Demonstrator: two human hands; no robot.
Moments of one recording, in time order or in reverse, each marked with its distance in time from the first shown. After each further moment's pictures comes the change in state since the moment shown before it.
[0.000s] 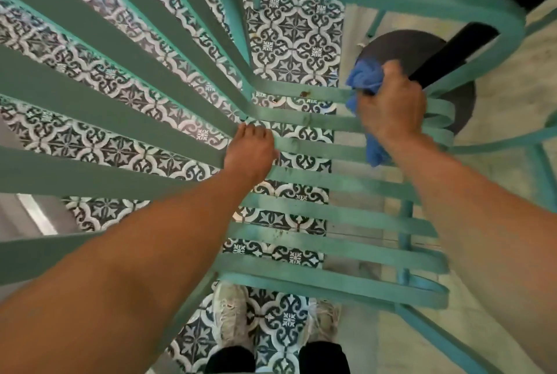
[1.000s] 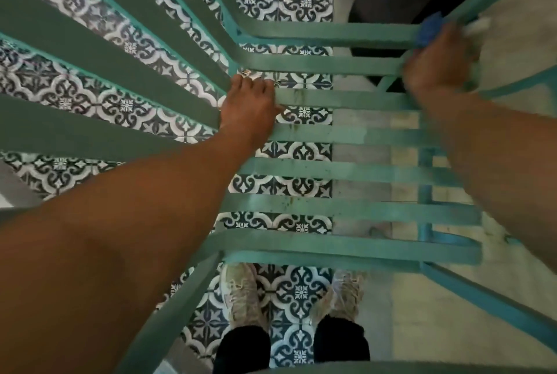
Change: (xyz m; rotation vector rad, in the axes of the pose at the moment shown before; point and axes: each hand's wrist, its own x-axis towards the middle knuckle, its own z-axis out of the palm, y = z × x) left_hand 0.019 -0.004 0.036 0.015 0.166 0.045; right_hand 0.007 0.085 0.068 -0.054 0.043 0.373
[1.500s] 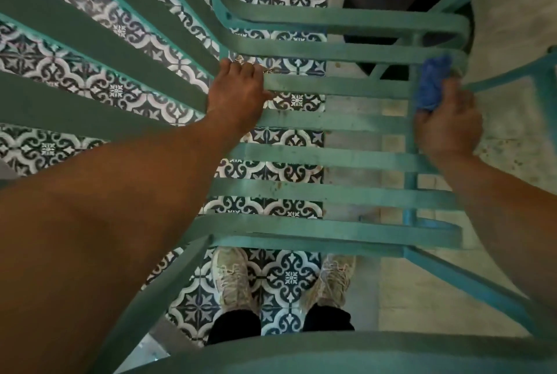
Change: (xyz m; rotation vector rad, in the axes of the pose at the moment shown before) left_hand -0.003 -0.001 0.000 -0.009 0.064 0.034; right_hand -0.078 0.092 -0.021 -0.083 0.005 -0.153
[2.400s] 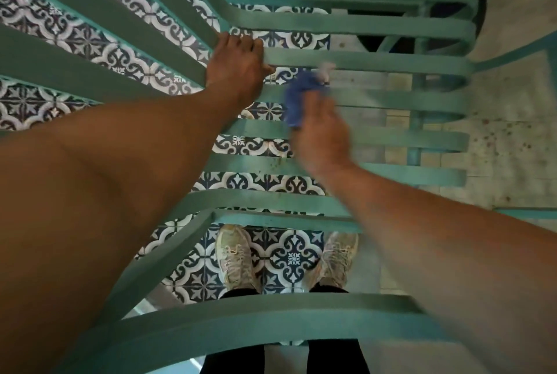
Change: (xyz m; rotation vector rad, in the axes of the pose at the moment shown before) left_hand 0.002 -0.005 0.002 0.017 0.025 0.048; right_hand -0.115 -0.124 0.038 0.116 -0.296 -0.345
